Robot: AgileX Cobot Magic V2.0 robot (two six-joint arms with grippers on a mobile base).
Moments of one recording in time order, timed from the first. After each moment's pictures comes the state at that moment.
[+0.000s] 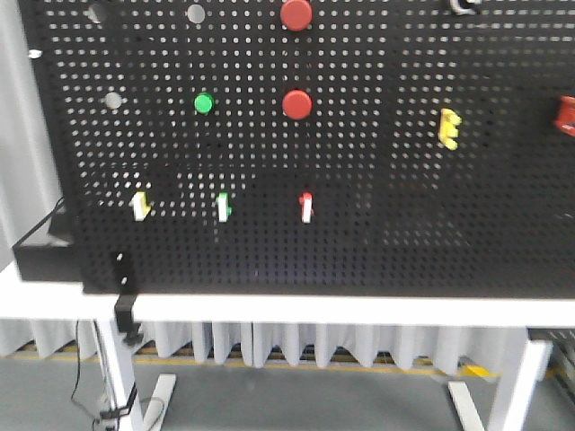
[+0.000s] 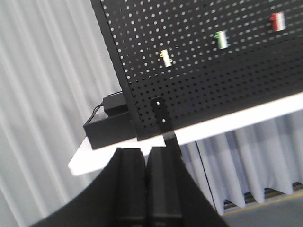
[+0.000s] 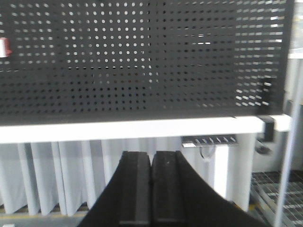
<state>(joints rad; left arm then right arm) -0.08 -0.01 0.03 0.05 -0.04 0.22 -0.09 -0.01 0.03 -0.12 0.02 0.12</state>
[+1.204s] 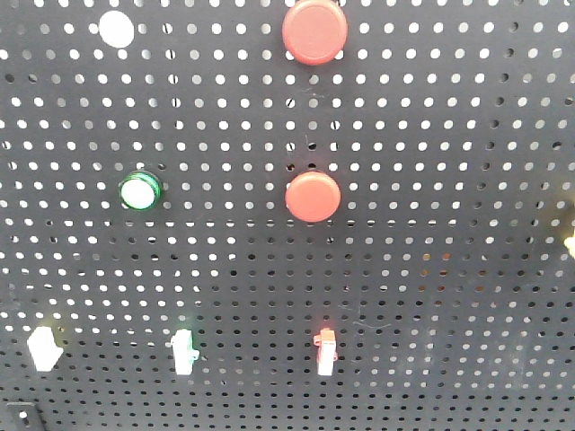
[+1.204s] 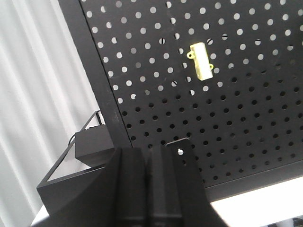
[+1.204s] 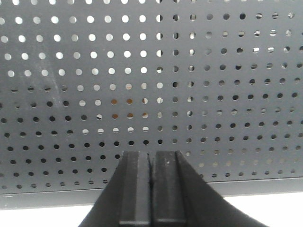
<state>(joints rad) -0.08 -0.01 0.03 0.05 -0.04 0.22 -0.09 -0.01 0.03 -0.12 0.02 0.12</state>
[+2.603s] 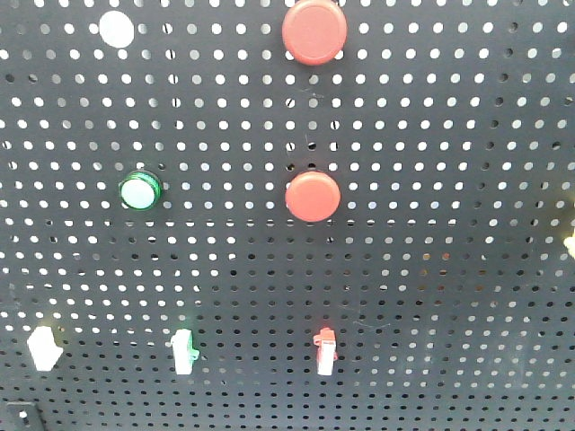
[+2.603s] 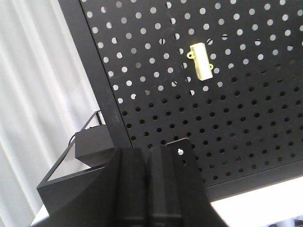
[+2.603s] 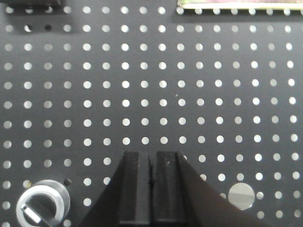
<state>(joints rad) -0.08 -0.01 0.03 0.05 -0.04 0.22 -0.09 0.80 -1.20 -0.10 0.07 0.13</state>
